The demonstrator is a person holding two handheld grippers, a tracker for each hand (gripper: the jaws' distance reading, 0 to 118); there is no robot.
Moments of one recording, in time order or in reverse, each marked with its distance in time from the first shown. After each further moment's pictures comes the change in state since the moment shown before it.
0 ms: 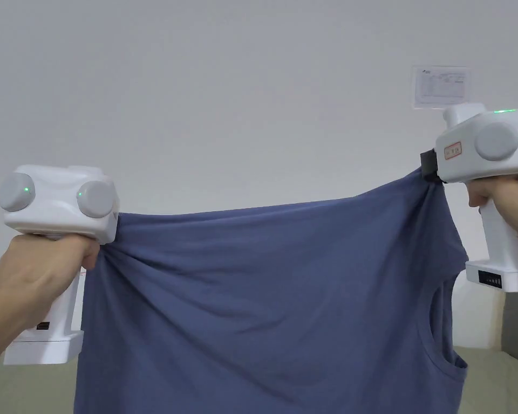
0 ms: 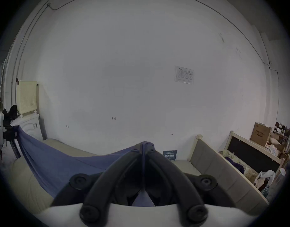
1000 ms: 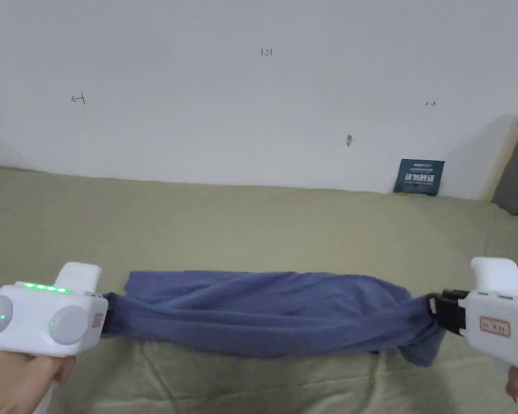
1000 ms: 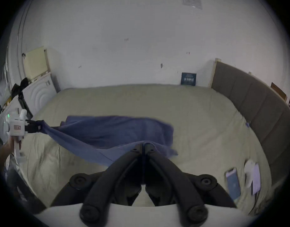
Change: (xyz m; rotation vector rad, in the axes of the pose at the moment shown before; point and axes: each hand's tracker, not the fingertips) left arm -0.008 -0.369 -0.042 -0.421 -0.156 -0.168; right arm -0.012 -0.388 0.110 -0.486 0.186 -0.092
